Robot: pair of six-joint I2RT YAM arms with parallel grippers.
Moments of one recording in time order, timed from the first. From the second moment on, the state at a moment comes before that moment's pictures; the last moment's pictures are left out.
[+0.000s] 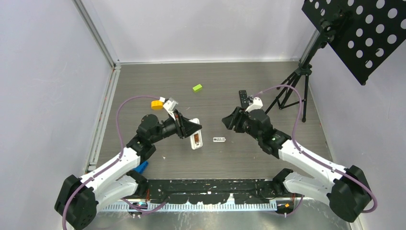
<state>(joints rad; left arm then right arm) -0.59 0.93 0.46 0.42 0.47 -0.55 0.67 0.97 0.55 0.11 0.00 0.72</state>
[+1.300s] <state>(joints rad) -0.58 0.99 0.42 0.40 0.46 -0.55 0.45 1.65 0.90 -0.39 0.45 0.69</state>
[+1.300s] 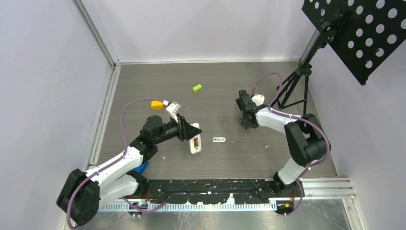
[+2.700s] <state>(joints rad) -0.57 1.14 0.48 0.39 0.34 -1.09 1.12 1.05 0.61 0.23 0.48 0.52</state>
